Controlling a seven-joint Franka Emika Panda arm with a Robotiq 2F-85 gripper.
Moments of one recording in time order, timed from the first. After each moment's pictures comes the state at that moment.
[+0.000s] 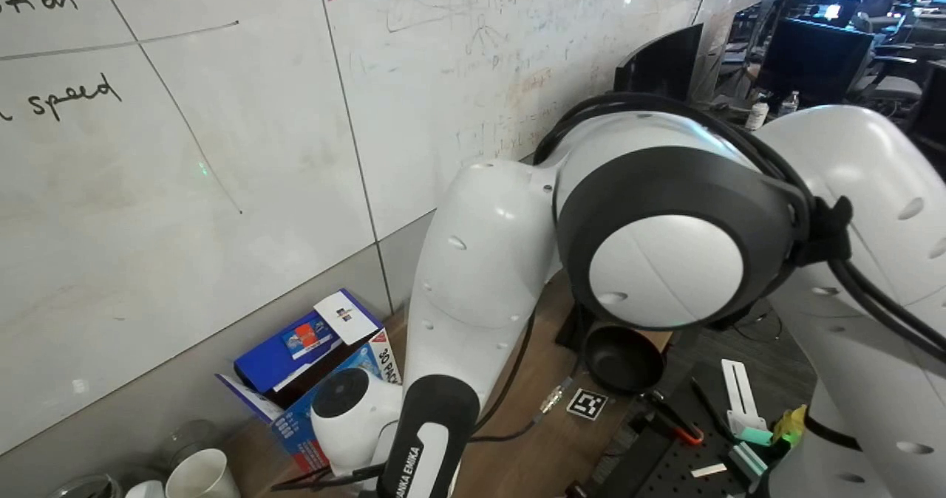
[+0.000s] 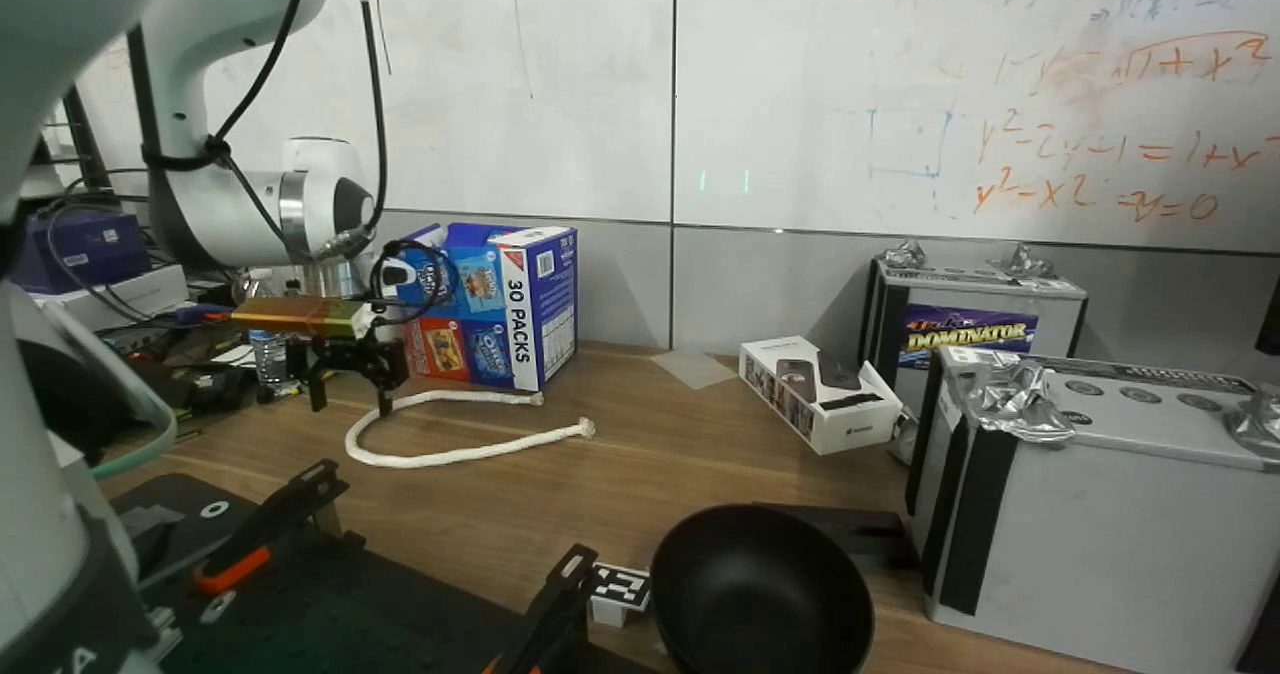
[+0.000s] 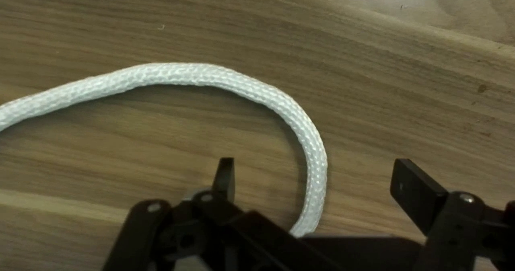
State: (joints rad) arm 0.58 0.73 0.13 -2.11 -0.12 2.80 0.39
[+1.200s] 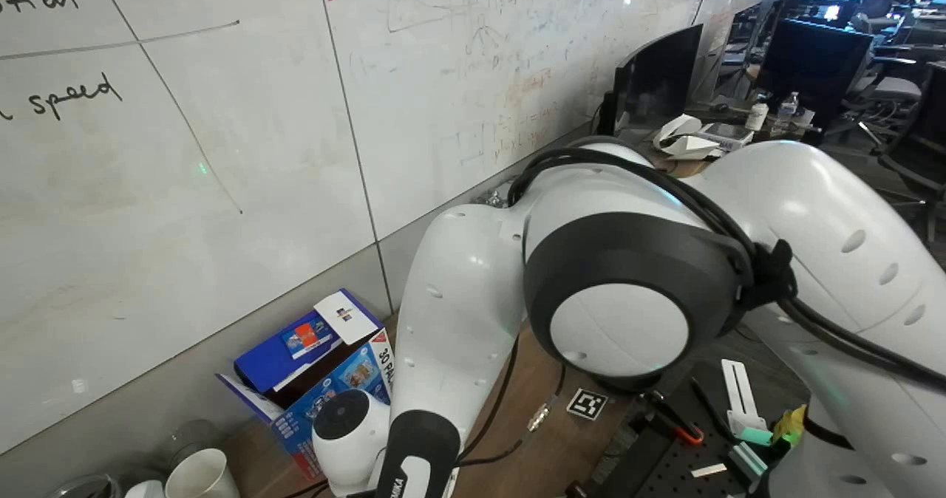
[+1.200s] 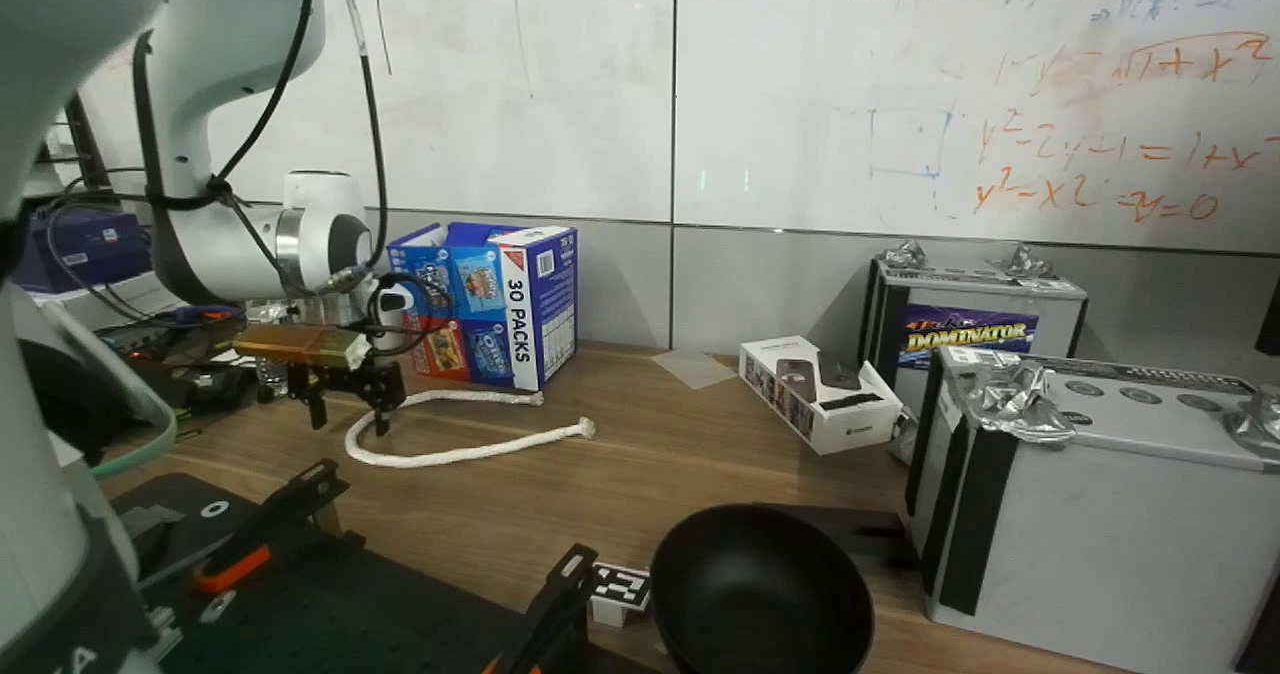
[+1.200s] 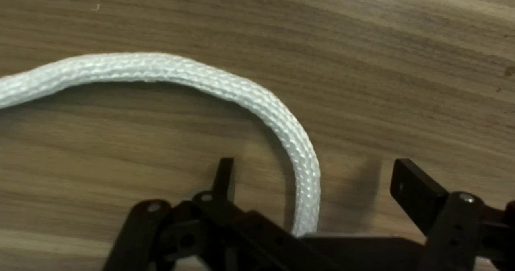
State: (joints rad) arm 0.63 0.84 0.10 -2.03 -0.06 2.87 0.39
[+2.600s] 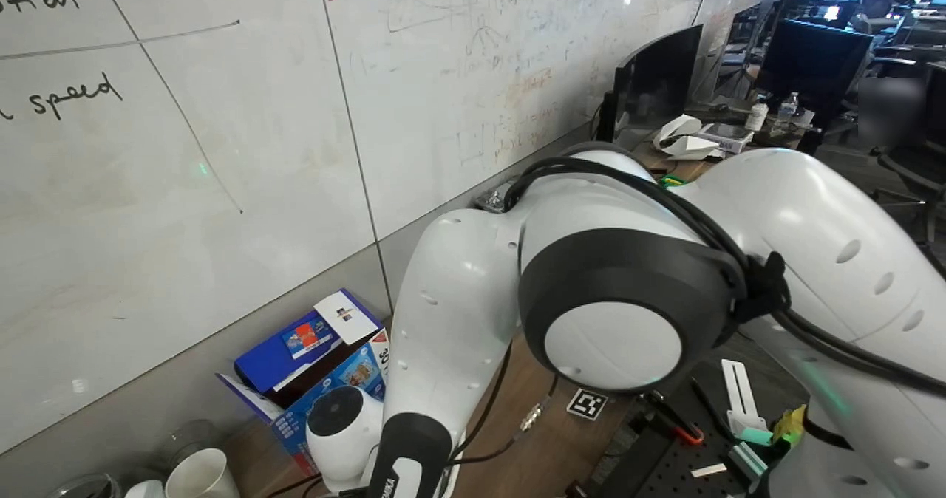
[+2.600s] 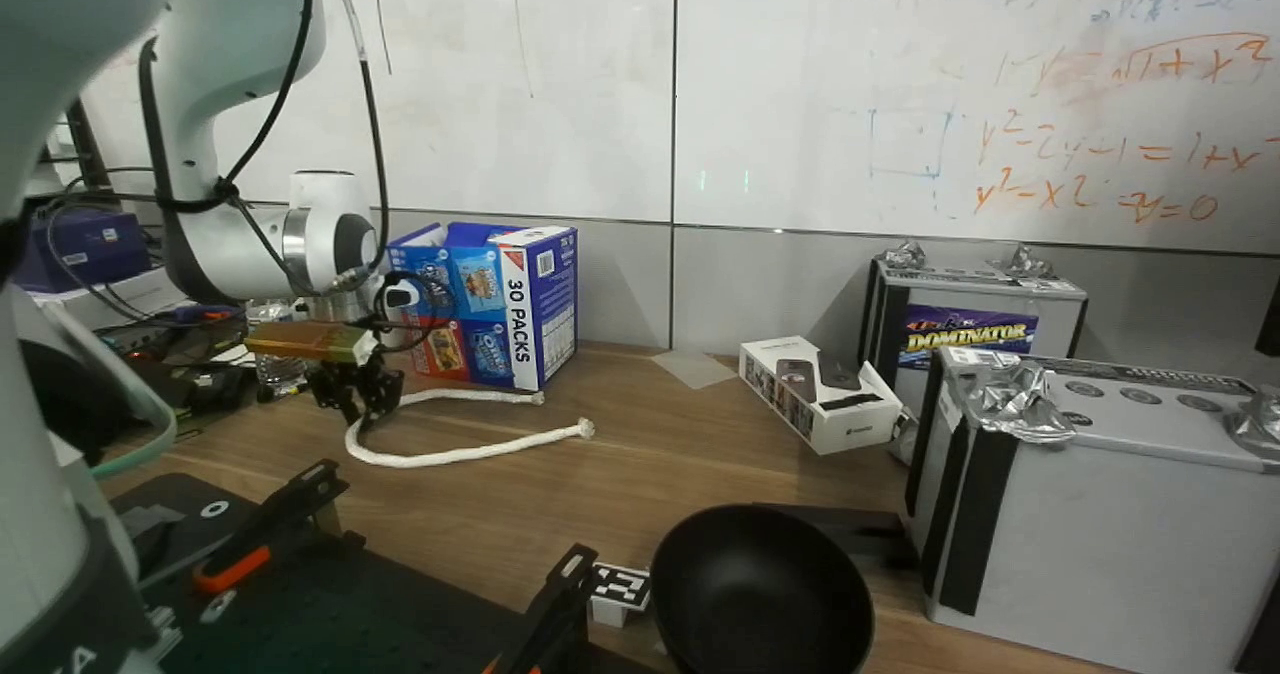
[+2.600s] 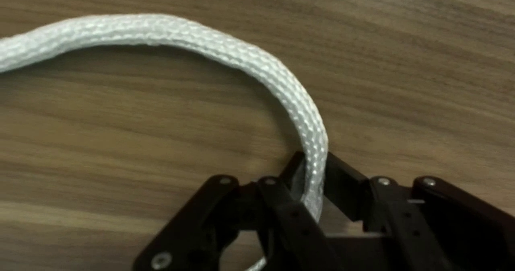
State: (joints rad) arm 0.66 0.86 0.06 -1.99 -0.04 2.87 0.39
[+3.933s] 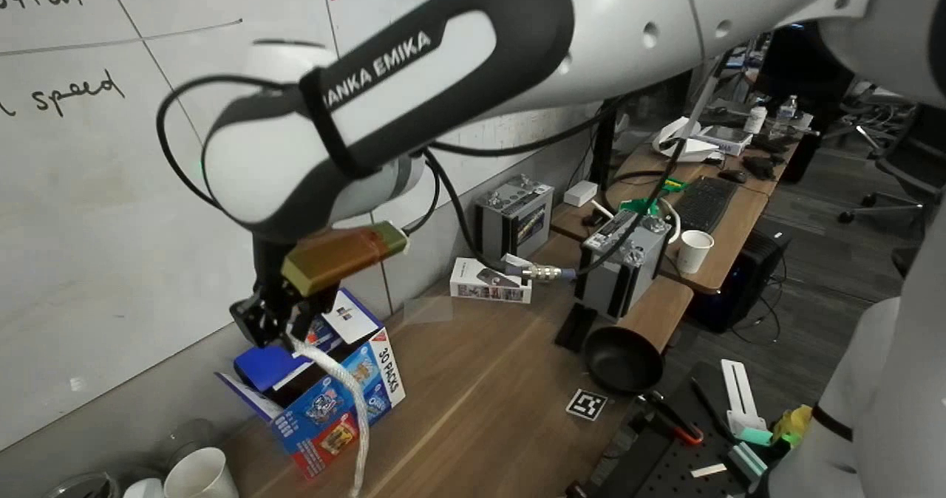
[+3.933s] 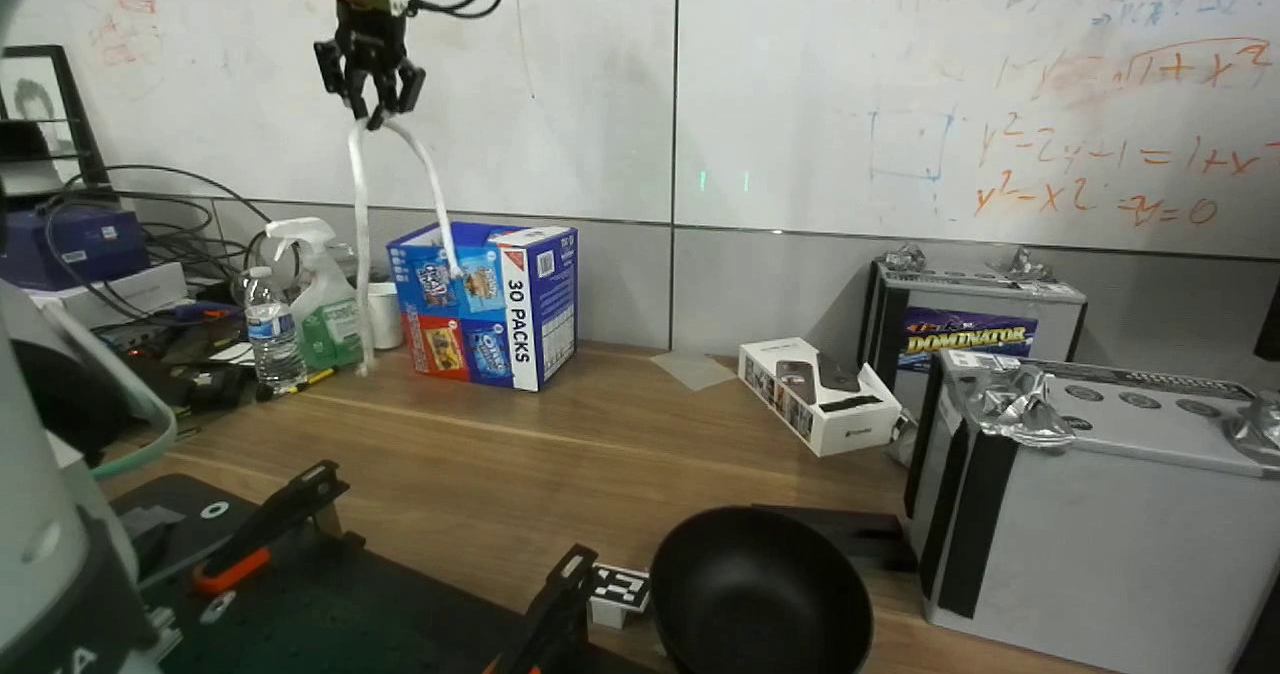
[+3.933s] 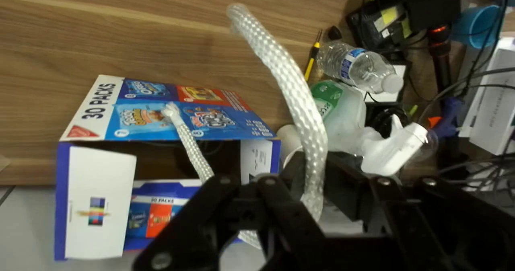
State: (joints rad) arm 0.26 0.15 0.32 -1.93 0.22 2.24 0.11
